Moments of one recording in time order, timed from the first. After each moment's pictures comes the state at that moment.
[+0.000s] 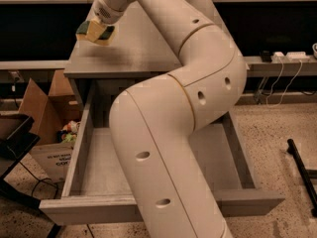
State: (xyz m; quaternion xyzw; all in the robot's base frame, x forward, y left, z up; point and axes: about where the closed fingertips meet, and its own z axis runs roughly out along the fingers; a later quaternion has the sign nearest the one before) arm 0.812 0.195 0.894 -0.57 0.74 0.14 0.33
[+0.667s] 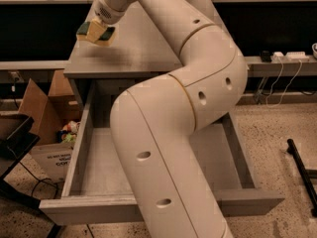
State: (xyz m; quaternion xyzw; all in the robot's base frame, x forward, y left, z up) arm 0.812 0.195 0.894 -0.57 0.74 0.14 0.33
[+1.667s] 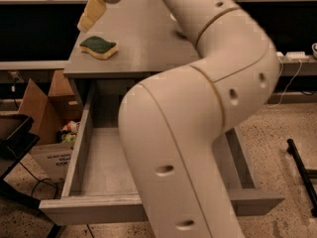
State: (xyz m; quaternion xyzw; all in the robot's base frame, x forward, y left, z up) arm 0.789 0.180 0.968 -0.57 0.72 0.12 0.38
